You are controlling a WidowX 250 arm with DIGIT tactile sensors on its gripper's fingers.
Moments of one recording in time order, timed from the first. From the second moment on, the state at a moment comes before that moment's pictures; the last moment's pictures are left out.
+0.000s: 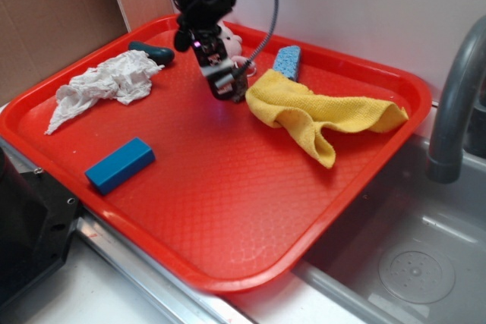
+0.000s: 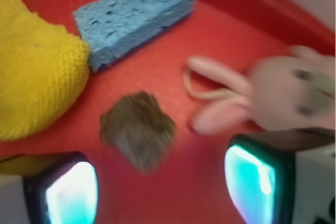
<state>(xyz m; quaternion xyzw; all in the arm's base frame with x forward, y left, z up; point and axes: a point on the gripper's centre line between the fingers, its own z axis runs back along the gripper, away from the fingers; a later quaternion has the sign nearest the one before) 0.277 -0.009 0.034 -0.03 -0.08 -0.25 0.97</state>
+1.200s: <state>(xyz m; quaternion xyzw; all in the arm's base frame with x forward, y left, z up) 0.200 0.001 0.156 0.03 -0.04 -0.01 1.00</state>
